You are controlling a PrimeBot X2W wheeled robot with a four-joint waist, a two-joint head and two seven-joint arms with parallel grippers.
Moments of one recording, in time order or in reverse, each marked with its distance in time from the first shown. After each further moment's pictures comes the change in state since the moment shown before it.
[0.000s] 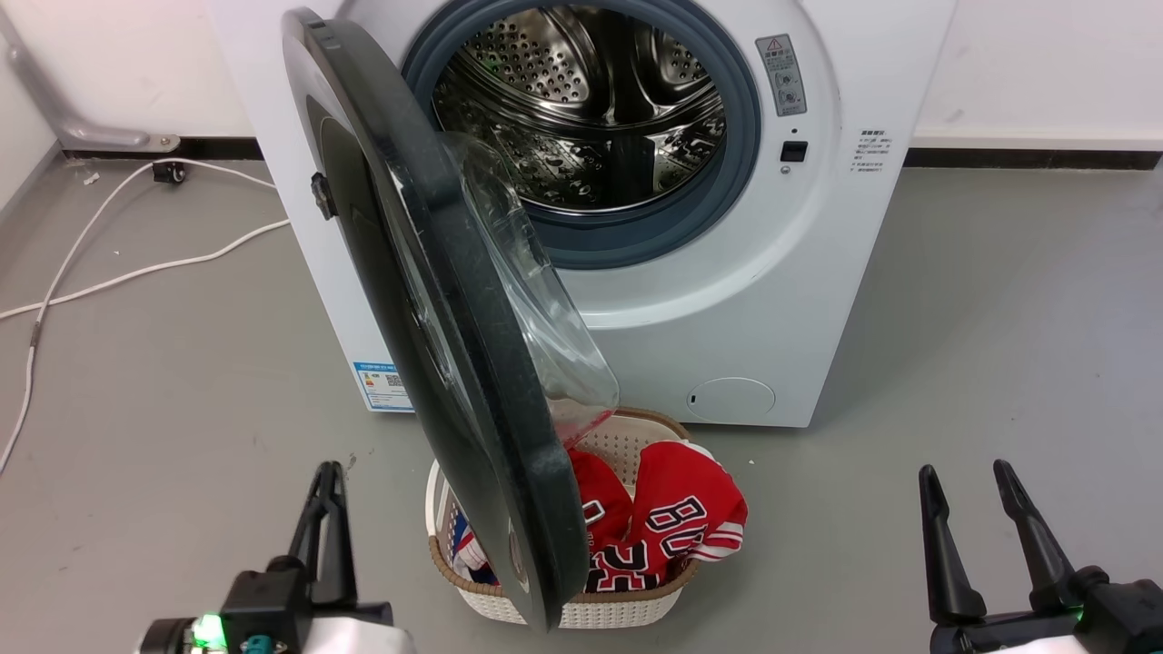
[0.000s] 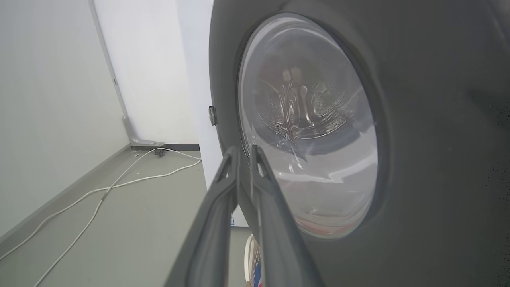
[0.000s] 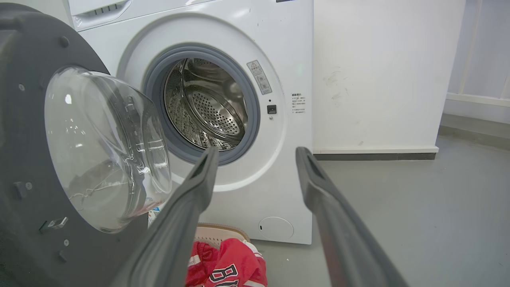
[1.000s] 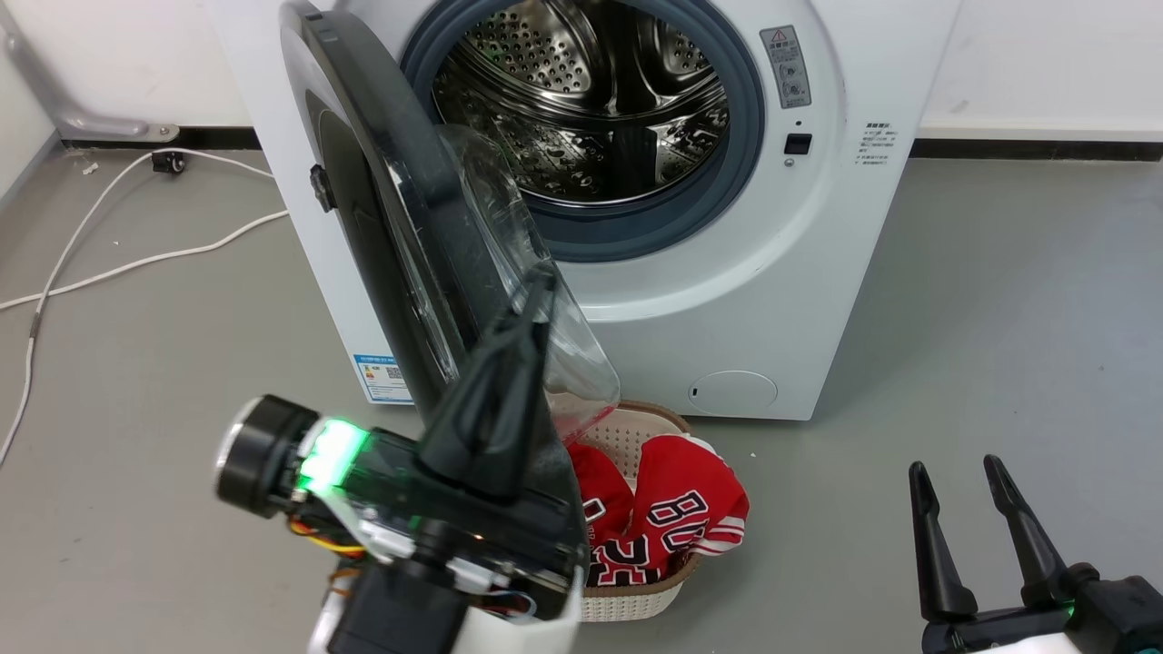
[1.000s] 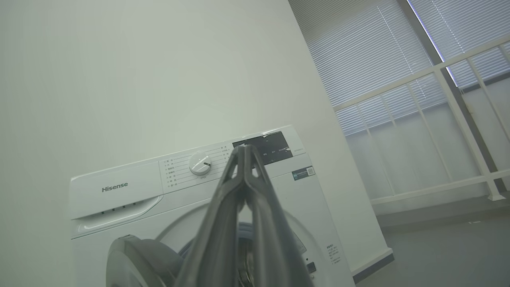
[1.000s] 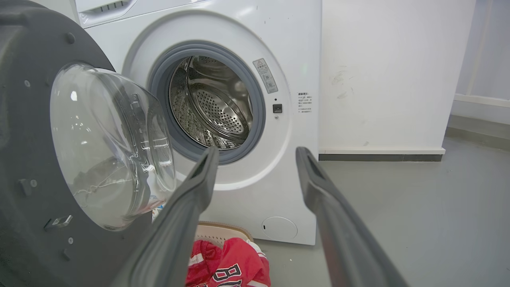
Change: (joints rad) left arm -0.257 0.063 -0.330 -0.446 0.142 -0.055 -0.001; right arm -0.005 0.000 0.015 -0.007 -0.009 0.000 0.000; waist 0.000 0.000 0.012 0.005
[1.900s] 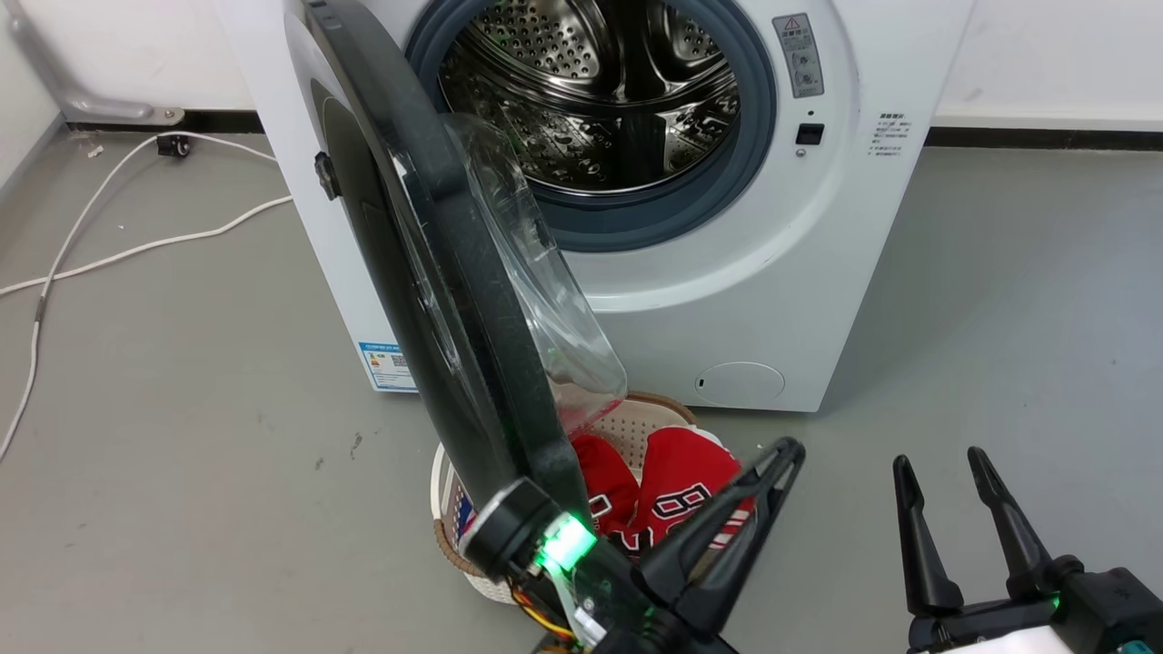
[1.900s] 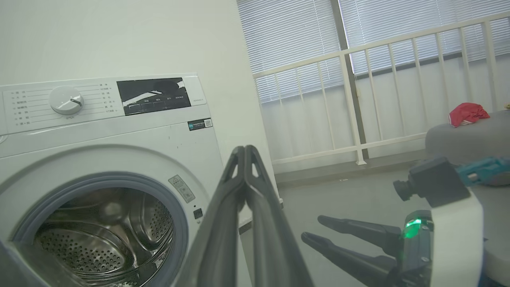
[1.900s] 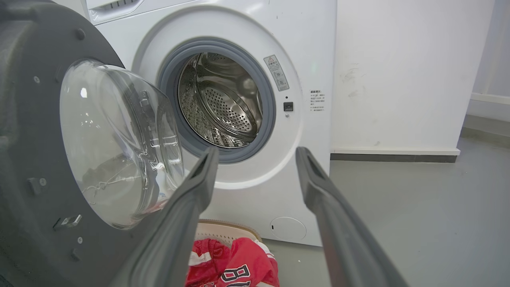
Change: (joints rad) left arm 0.022 -0.038 -0.325 0.181 -0.073 -0.017 0.000; right arm -0.016 0.000 0.025 0.002 -0.001 0.000 0.000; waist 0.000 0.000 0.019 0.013
